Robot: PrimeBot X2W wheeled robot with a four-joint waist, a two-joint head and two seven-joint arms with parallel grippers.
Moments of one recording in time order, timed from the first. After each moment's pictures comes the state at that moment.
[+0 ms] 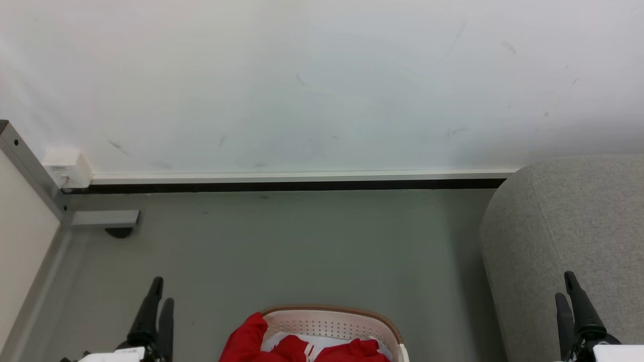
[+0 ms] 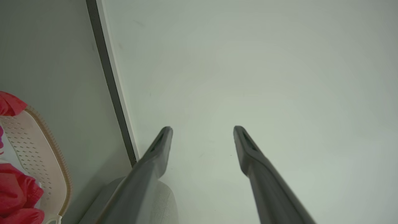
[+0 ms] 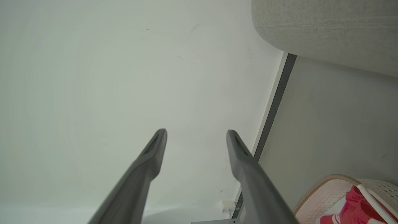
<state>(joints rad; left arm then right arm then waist) -0.07 0.04 0.10 0.27 -1.60 -0.13 0.09 -0.07 -0.04 -0.08 0.25 1.62 0.13 0.09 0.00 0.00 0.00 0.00</state>
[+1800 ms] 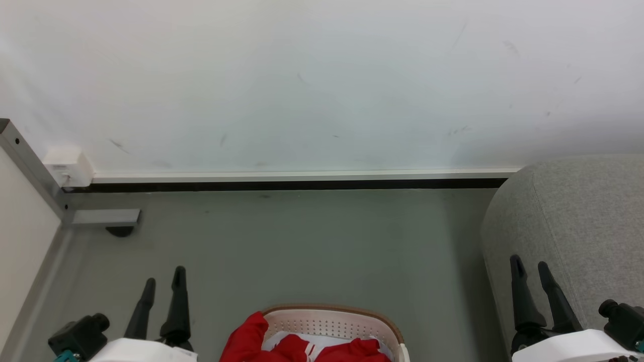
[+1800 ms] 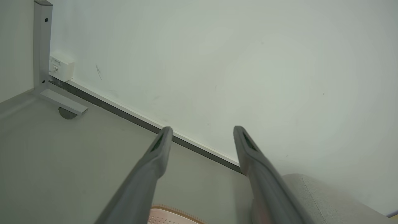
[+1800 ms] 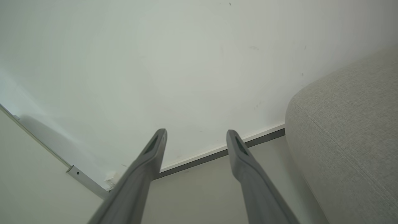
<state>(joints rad) -0.04 0.07 0.02 0.14 -0.60 -0.06 -0.12 -0.08 -0.04 0.07 0.20 0.68 0.13 -0.12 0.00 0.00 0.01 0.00</state>
